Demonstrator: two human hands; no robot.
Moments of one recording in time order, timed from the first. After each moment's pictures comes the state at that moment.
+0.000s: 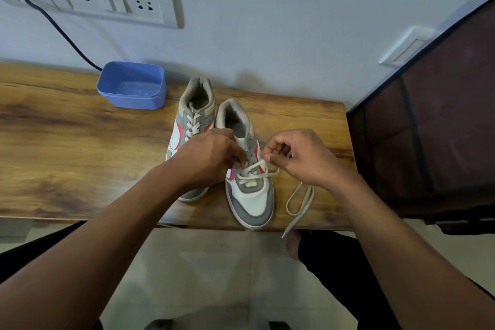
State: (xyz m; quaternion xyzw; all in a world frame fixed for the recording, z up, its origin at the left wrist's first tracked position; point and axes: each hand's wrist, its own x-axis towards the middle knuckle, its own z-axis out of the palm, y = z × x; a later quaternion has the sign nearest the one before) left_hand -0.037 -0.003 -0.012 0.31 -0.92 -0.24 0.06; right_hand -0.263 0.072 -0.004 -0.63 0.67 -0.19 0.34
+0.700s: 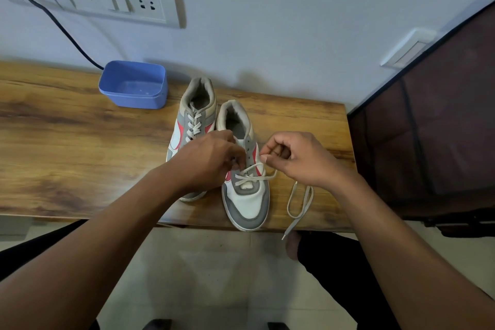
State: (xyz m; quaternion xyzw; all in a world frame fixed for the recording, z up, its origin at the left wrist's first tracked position) left_hand -0.032 -0.001 -0.019 0.31 -0.92 -0.24 0.06; right_hand -0.260 0.073 0.000 -0.62 0.67 -0.19 0.37
